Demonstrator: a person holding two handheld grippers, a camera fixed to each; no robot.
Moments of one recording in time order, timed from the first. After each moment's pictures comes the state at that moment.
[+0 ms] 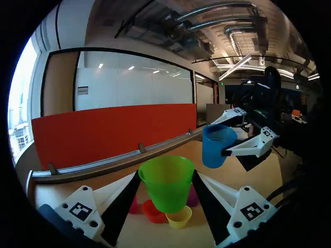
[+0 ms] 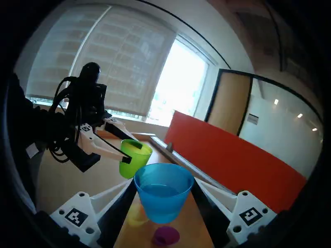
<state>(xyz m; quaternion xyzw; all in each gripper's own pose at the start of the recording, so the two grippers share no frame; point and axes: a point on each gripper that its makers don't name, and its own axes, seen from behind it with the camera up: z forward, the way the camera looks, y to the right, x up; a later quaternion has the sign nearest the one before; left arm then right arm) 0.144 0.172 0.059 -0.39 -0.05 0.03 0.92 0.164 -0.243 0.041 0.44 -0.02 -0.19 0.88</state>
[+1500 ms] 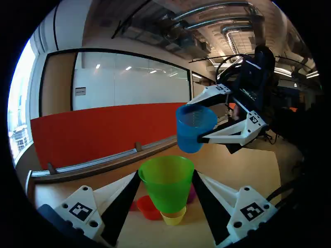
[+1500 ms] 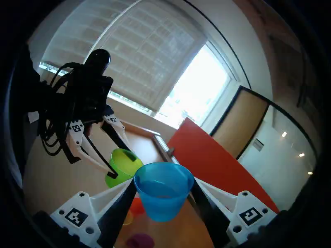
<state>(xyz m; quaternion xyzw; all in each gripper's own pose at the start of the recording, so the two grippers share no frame) 0.137 0.178 0.038 -0.39 -0.05 0.04 0.92 0.191 -0.280 0.063 0.46 0.02 -0.32 0.83</state>
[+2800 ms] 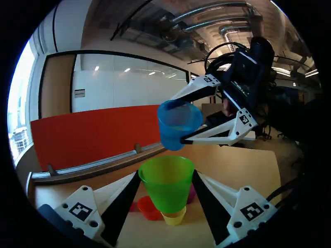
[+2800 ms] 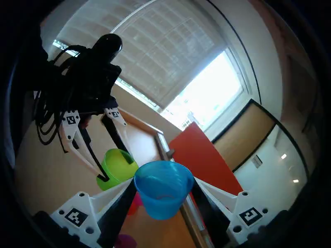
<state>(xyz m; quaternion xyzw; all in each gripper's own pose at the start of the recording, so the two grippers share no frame) 0.138 0.174 0.037 -0.40 -0.04 0.04 0.92 0.203 -0.310 0.084 0.46 0.05 -0.40 0.79</state>
